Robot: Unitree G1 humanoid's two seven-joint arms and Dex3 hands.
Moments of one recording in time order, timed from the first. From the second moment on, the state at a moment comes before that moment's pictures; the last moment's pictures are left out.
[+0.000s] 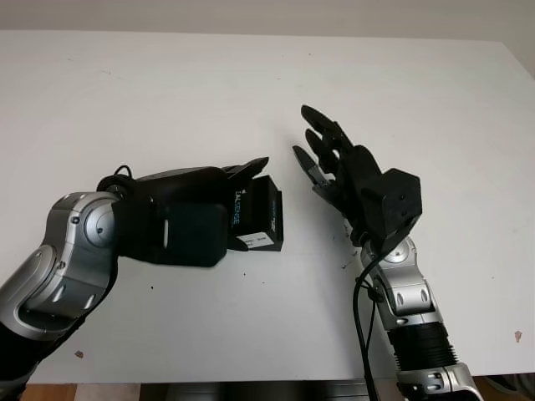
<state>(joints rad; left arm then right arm) -0.51 0.82 -0.34 -0.49 0.47 0.35 -0.75 -0.40 -0.10 0.03 0.14 -0.06 0.06 0.07</state>
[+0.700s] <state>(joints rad) -0.46 0.70 -0.29 -0.46 0.50 0.28 -0.74 -0.40 -0.10 0.03 0.14 -0.06 0.06 0.07</state>
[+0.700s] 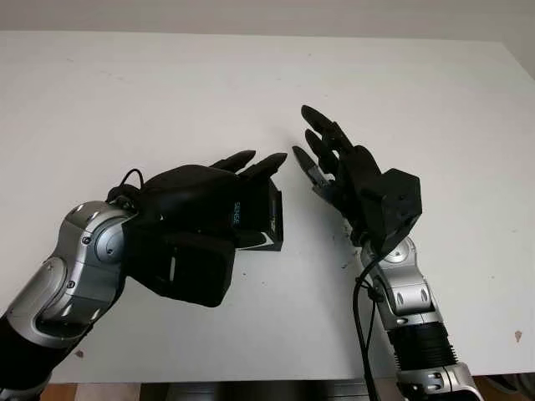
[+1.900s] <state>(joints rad) -0.29 0.51 0.12 -0.20 0.14 -0.24 -0.33 -0.39 -0.16 -0.03 0.11 -0.06 0.04 0.08</state>
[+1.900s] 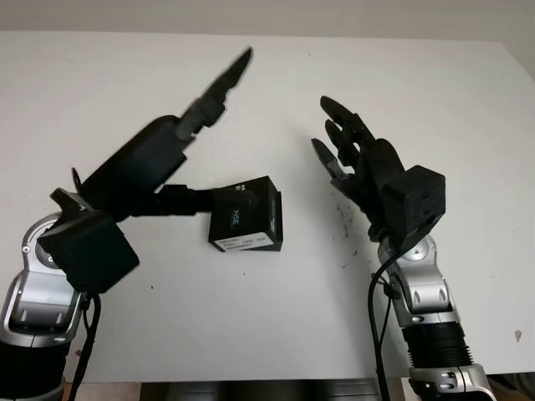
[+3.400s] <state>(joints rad) -0.22 0.60 -0.02 0.15 0.22 -0.31 -0.43 -0.39 -0.22 -0.13 -0.02 -0.01 0.11 0.08</state>
